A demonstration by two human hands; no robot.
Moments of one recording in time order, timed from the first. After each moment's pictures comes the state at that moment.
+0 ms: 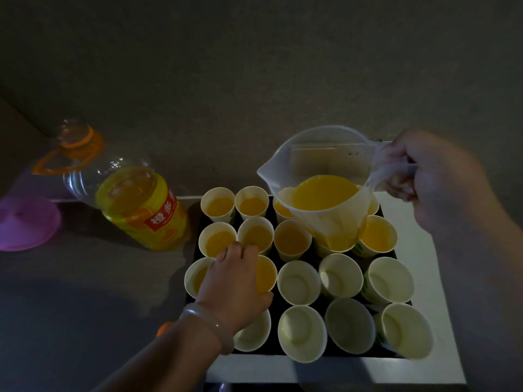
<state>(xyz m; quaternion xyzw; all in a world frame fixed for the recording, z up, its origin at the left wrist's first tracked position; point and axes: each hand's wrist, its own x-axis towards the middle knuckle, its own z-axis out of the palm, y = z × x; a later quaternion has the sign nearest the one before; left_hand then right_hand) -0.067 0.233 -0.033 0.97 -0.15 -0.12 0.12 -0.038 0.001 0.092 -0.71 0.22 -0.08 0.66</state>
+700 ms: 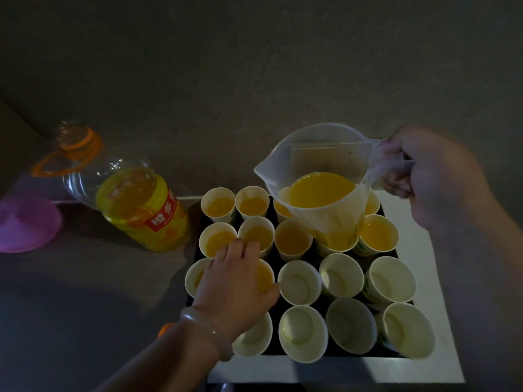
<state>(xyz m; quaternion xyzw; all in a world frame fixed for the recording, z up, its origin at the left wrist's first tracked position) -0.071 0.234 -0.025 0.98 -0.16 -0.08 0.12 -0.032 0.004 0.092 -0.72 0.21 -0.06 0.66</state>
